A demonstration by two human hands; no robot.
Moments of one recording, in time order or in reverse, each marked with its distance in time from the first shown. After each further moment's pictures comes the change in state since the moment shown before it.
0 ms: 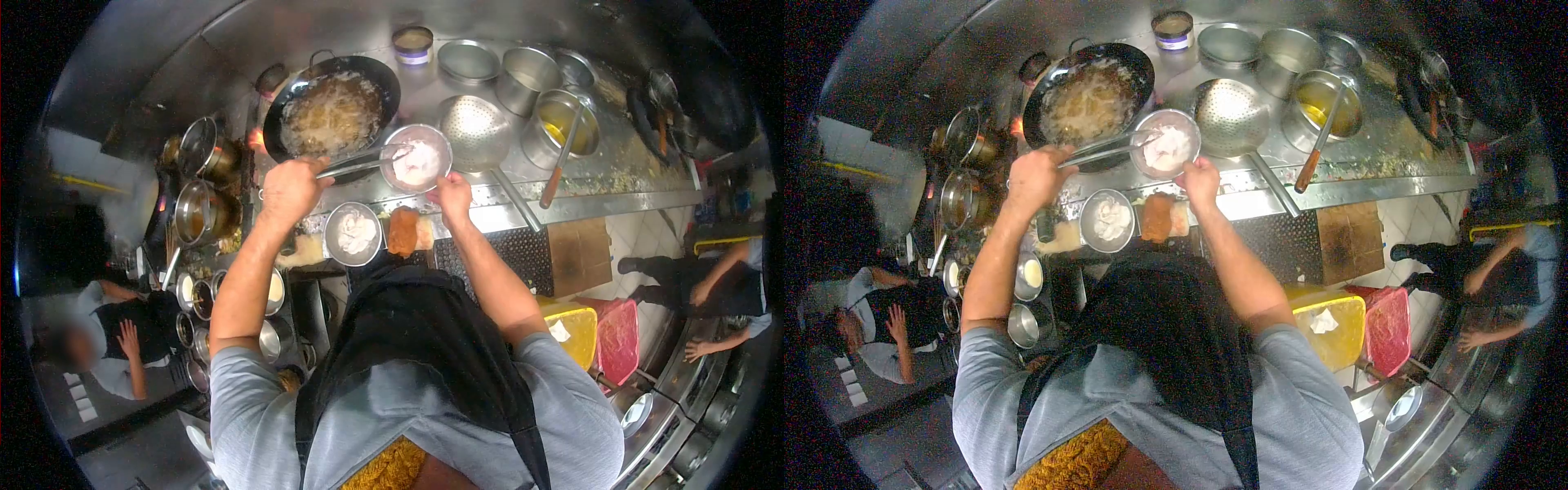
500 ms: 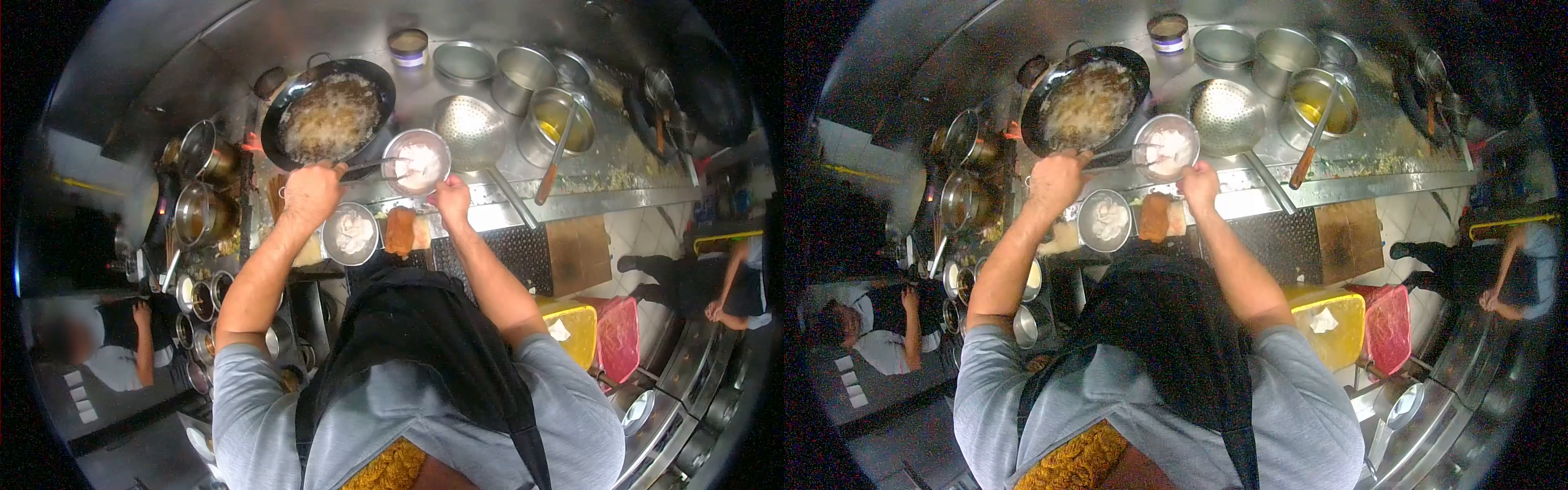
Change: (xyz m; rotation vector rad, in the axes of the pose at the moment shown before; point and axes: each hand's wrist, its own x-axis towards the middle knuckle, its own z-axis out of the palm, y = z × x) left_hand 0.006 0.033 0.021 0.109 -0.088 0.062; right_hand -0.003 0.009 -0.014 -0.146 0.015 -0.066
